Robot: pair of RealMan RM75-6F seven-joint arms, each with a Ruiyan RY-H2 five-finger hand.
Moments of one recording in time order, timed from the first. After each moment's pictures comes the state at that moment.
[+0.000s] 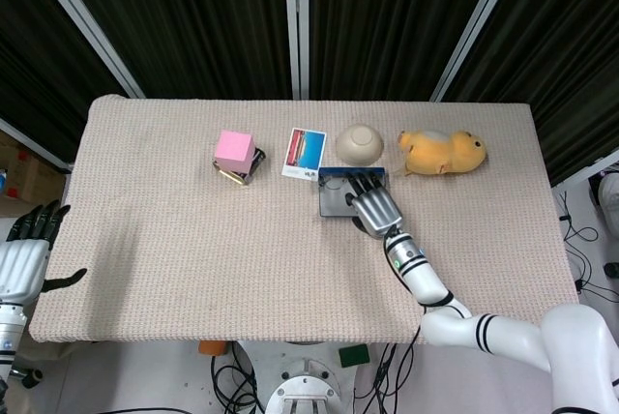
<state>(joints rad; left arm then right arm) -0.14 -1.10 -0.05 -1.56 1.40 1.36 0.05 0.82 -1.73 0.16 -1.26 -1.08 0.95 -0.52</state>
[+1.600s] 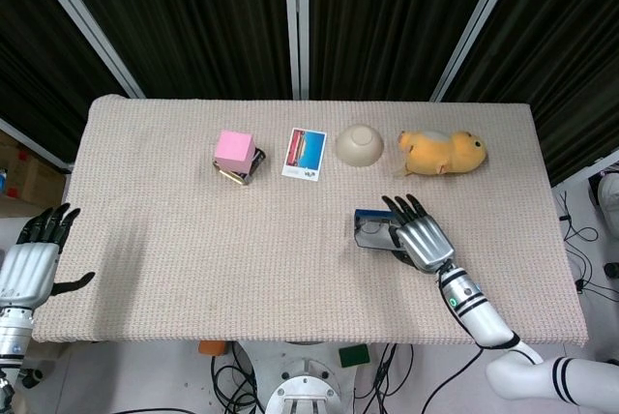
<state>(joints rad) -0.14 -1.10 -0.04 -1.61 1.41 1.37 0.11 0.61 -1.42 0.02 -1.60 -1.28 1.08 -0.43</state>
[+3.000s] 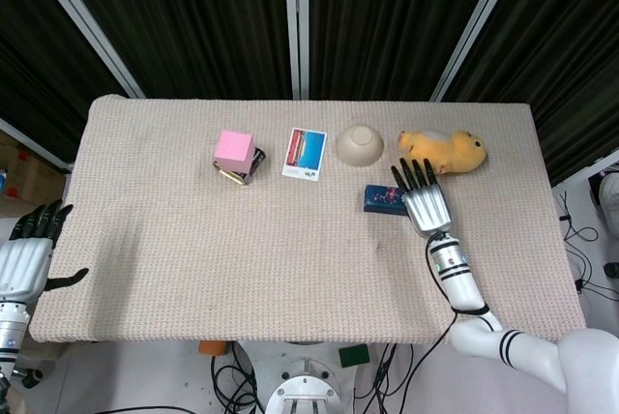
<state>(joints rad) -0.15 -1.08 -0.05 -1.61 1.37 1.34 0.11 0.65 -1.73 0.13 -1.09 -1.22 1.15 -0.58</state>
